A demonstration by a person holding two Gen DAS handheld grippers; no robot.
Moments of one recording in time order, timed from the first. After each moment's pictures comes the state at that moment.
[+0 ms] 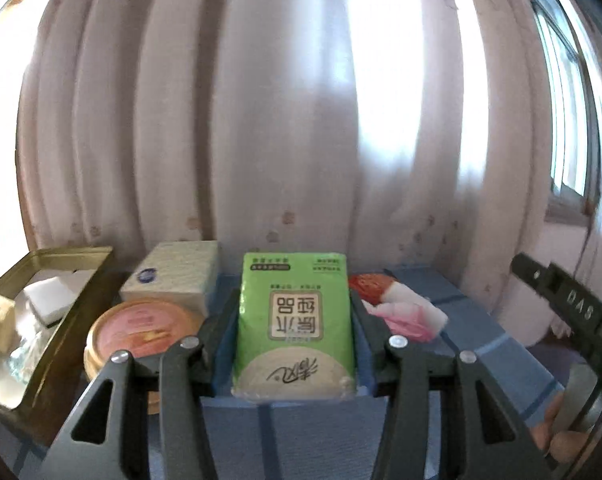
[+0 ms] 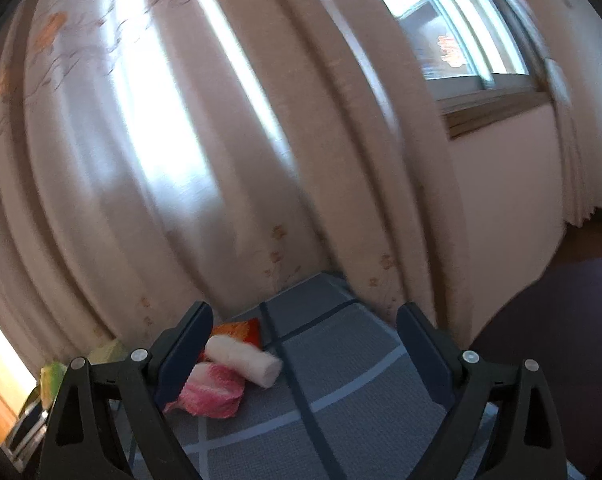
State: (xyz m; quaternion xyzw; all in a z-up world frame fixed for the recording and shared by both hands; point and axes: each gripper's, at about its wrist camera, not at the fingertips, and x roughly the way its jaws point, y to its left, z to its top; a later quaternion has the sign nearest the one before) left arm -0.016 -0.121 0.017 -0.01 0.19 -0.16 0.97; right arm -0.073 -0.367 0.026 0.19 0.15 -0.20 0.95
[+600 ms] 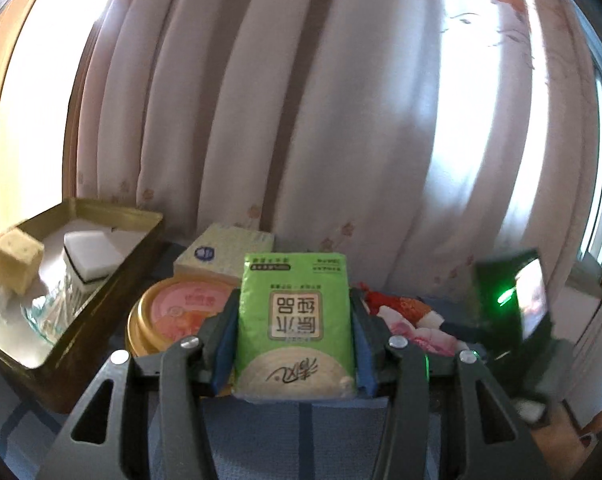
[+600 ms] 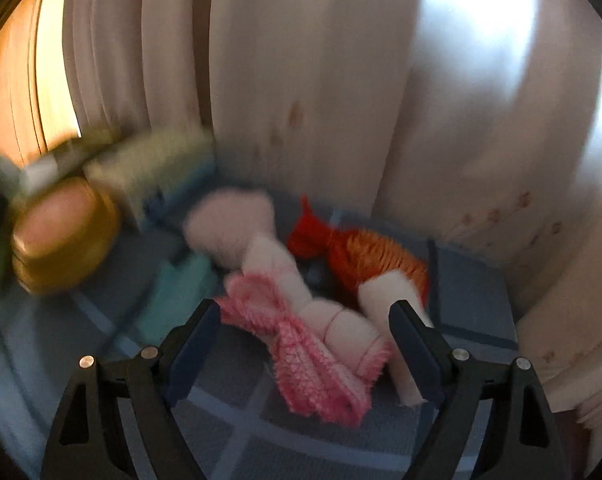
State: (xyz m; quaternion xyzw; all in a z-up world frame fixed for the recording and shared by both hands) left arm -0.005 -0.075 0.007 -0.12 0.20 -0.10 0.97; right arm 0.074 -0.266 -0.024 -0.12 0.41 0.05 0.90
